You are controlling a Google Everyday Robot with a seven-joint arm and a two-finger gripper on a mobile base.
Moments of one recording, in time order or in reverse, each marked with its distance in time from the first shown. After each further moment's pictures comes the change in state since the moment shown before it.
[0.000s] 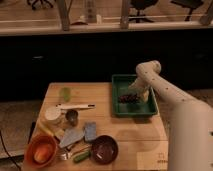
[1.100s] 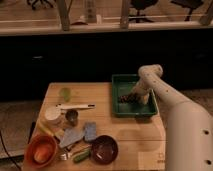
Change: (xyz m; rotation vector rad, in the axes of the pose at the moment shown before) arm 0.003 0.013 0.024 -0.011 -0.054 0.017
